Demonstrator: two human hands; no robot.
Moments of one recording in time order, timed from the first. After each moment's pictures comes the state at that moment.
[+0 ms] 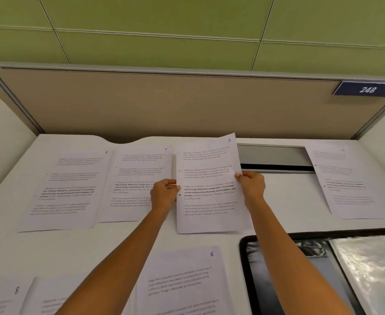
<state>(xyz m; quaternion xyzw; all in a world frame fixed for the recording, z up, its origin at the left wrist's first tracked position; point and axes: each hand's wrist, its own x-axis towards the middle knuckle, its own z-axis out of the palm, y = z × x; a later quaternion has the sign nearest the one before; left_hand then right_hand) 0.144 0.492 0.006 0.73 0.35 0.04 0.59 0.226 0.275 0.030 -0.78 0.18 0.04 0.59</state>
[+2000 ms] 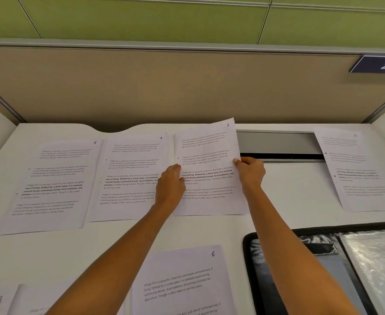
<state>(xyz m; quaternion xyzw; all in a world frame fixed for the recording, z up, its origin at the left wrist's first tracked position) 0.171 0.477 -0.011 0.93 0.19 0.03 0.32 0.262 0.290 0.004 -0.82 0.19 0.01 0.54</state>
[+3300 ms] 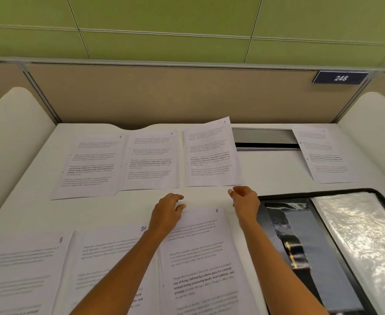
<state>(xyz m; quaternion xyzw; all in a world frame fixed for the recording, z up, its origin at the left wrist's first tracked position) -0.016 0.485 -0.004 0.92 0.12 0.00 0.37 0.058 0.274 0.015 -0.82 0.19 0.02 0.53</state>
